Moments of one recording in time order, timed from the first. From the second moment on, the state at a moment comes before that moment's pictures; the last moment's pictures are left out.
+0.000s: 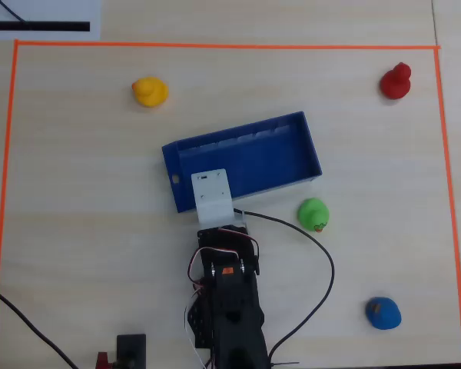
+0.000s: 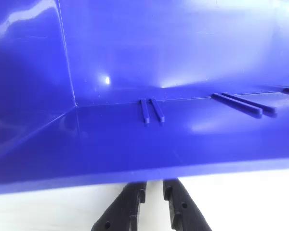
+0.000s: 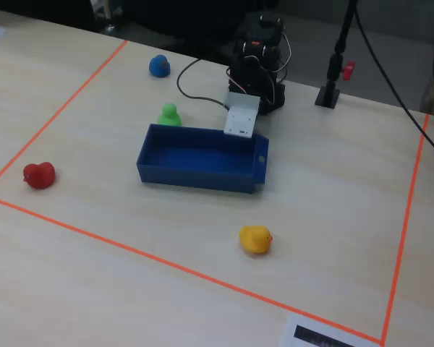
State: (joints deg) arm -1.9 190.2 178.4 75.5 -92.5
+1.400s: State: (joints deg) arm -1.9 190.2 178.4 75.7 -91.9
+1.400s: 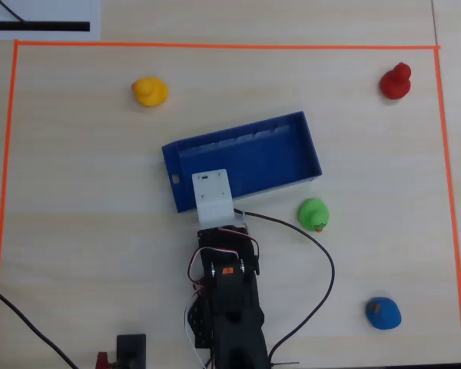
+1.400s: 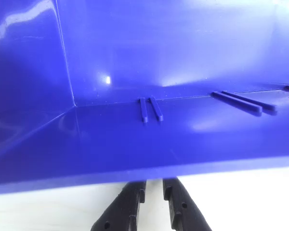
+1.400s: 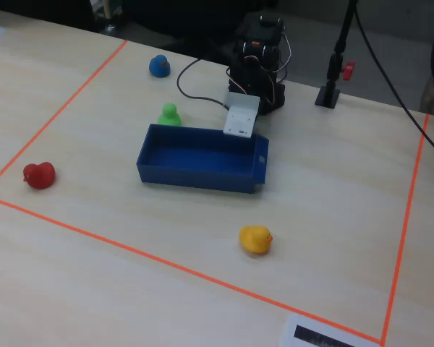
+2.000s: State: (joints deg) arm -1.4 190.2 178.4 75.7 -91.9
